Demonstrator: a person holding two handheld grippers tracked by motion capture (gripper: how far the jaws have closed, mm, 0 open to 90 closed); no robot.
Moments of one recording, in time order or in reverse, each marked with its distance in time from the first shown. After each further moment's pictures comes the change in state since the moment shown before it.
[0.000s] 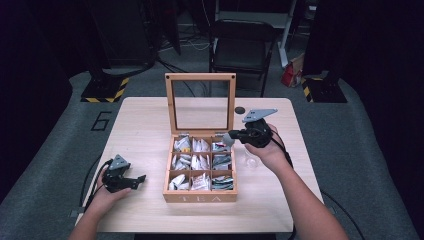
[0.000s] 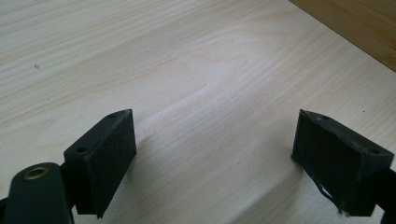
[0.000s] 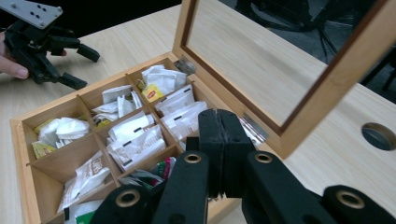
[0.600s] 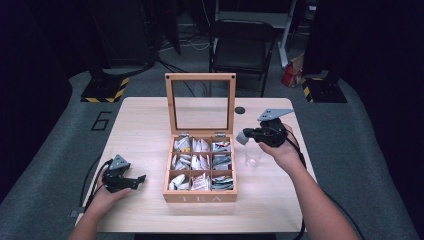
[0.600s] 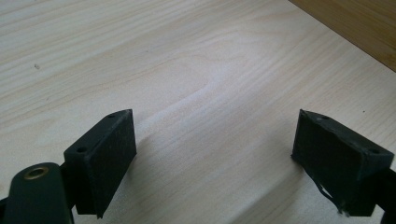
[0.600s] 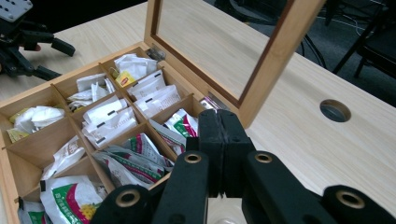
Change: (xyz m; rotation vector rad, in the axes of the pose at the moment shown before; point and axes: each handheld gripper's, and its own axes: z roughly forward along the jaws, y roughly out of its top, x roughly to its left) left arm 0.000 0.000 0.000 0.003 -0.002 0.001; right arm -0.021 -0.015 -0.028 0.008 -0.069 0.024
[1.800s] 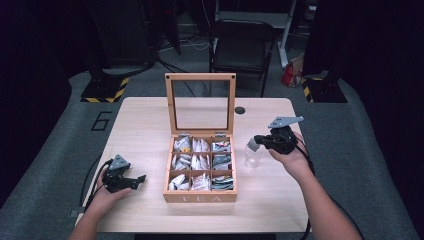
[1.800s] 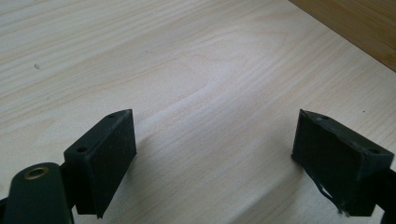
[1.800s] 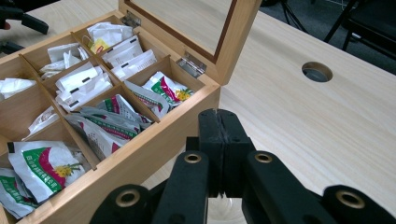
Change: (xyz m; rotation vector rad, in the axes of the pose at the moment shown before) left arm 0.000 0.000 0.000 0.004 -0.002 0.000; right arm -0.013 -0.036 -0.009 0.046 -0.047 0.050
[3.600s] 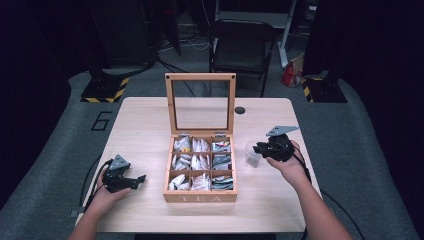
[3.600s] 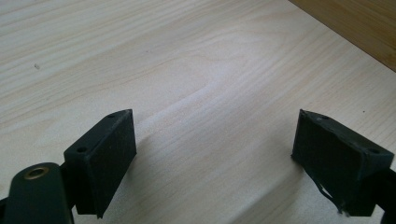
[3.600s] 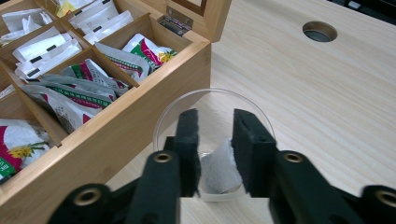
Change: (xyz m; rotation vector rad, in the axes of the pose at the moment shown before) left arm 0.000 0.000 0.000 -0.006 0.004 0.000; right arm -0.003 -0.032 0.023 0.056 -0.038 0.058
